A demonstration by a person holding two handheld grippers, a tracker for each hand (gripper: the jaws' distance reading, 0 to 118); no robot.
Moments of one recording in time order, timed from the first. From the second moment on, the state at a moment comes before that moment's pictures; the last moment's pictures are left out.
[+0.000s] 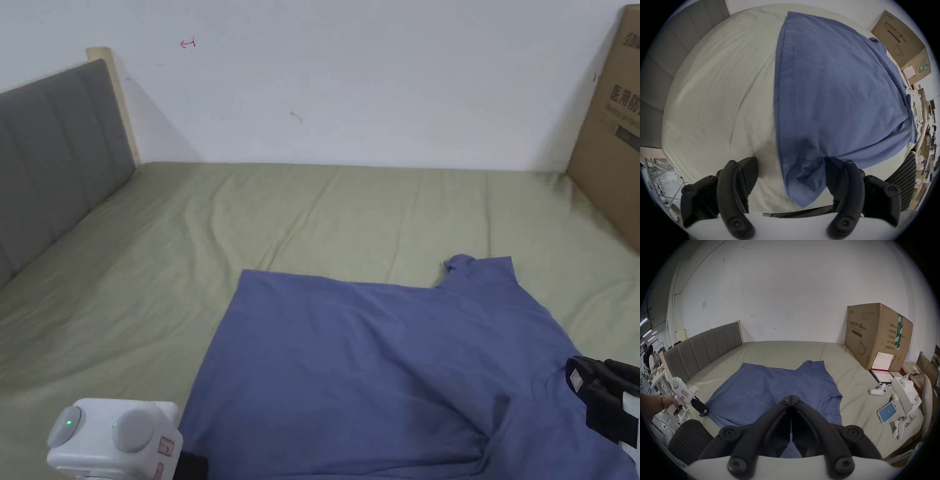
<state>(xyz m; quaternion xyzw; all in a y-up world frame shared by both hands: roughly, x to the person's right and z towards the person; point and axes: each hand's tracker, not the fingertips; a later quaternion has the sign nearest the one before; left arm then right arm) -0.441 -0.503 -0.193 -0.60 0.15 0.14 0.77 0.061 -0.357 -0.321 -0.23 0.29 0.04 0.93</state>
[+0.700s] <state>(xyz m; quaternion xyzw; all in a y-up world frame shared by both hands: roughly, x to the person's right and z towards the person) -0.422 -0.445 -0.157 -0.52 0.12 0.21 0.82 0.153 -0.444 -0.387 -0.52 0.20 0.01 0.83</state>
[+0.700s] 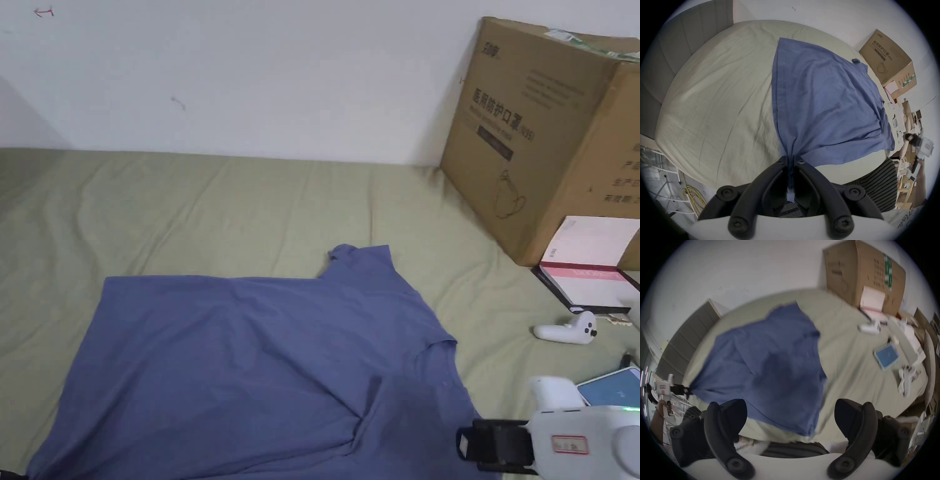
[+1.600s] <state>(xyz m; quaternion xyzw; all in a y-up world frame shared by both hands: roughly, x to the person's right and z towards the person) -0.447 -0.437 -0.165 -0.53 0.09 0.28 0.79 0.167 -0.428 -0.382 -0.56 0.24 -0.01 0.79</state>
